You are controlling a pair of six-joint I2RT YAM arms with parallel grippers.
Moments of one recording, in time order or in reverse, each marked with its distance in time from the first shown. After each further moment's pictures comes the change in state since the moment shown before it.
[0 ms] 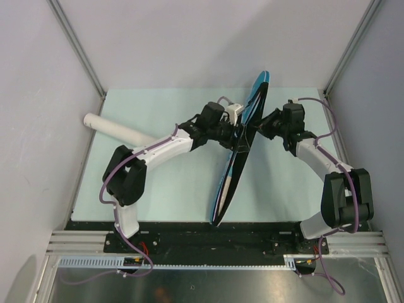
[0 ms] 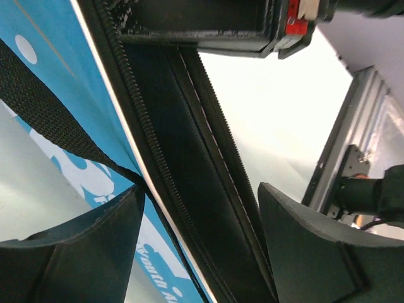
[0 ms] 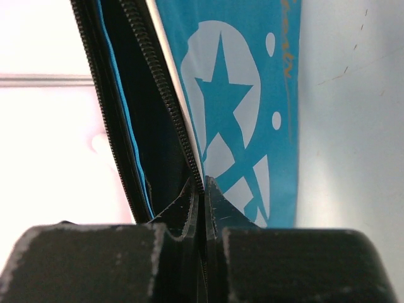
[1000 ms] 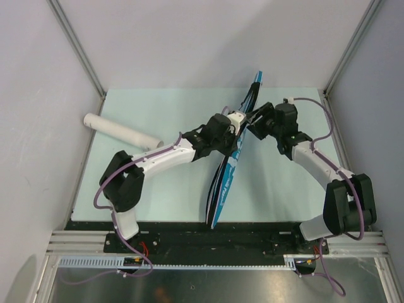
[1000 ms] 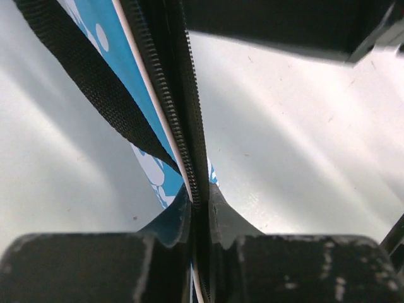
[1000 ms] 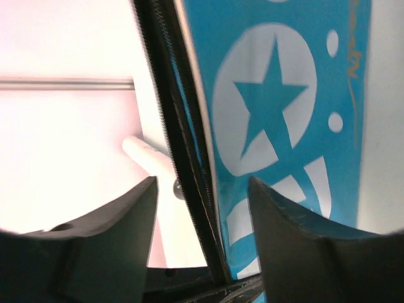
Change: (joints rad) left arm -0.106 -0.061 -0.092 -0.026 -0.428 0.109; right arm 0.112 -0.046 -0.002 0.011 0.132 0.202
